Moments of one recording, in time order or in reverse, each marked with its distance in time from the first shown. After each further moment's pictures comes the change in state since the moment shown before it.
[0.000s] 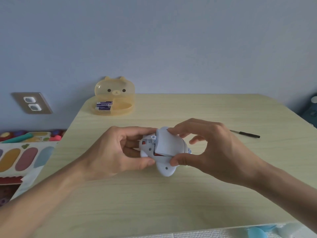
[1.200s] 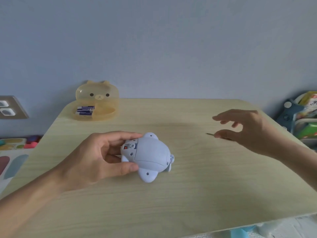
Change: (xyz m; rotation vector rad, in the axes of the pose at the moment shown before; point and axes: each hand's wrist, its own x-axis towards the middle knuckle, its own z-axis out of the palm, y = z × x) left_hand 0.003 -0.009 0.001 -0.002 0.021 -0.035; right_hand -0.017 0.095 -0.092 -0.346 0.133 0.258
